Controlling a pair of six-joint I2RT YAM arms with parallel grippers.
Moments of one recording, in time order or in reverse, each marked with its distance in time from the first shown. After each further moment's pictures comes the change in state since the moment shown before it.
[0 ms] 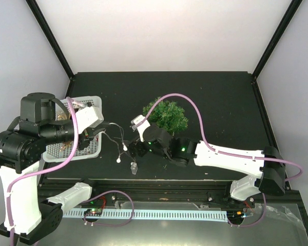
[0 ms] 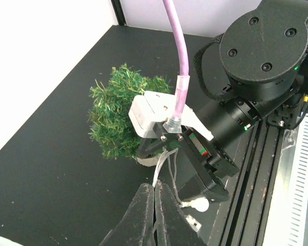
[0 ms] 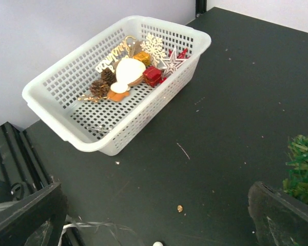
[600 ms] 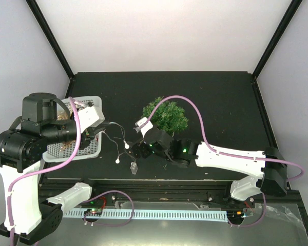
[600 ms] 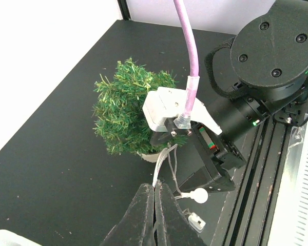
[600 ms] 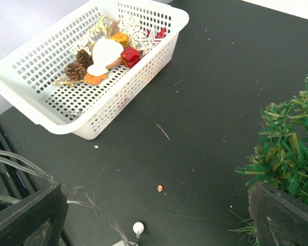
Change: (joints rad) left arm 0.000 -0.012 -0.037 0.013 -0.026 0.005; right arm 0.000 -0.017 -0.039 -0.063 0.073 0.021
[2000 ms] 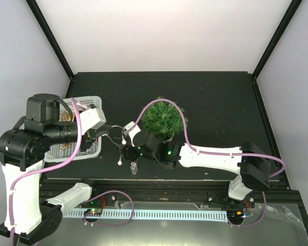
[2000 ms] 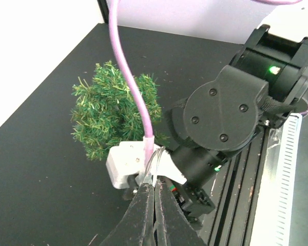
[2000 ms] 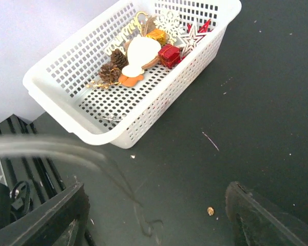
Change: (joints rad) left arm -0.002 -0.013 -0.052 0.011 0.062 -0.003; right arm 0.017 0.158 0.013 0.197 -0.108 0.043
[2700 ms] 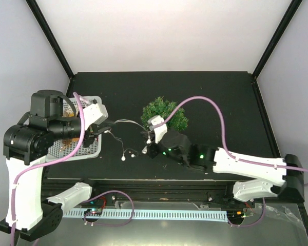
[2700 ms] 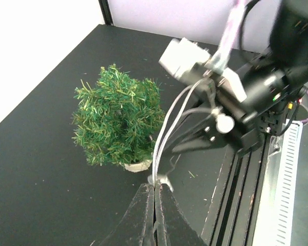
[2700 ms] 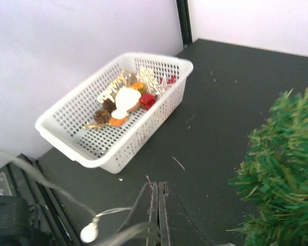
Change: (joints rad) left arm -0.001 0.015 -0.018 0.038 0.018 -0.030; right arm 0.001 -0.318 -0.155 -0.025 0.126 0.006
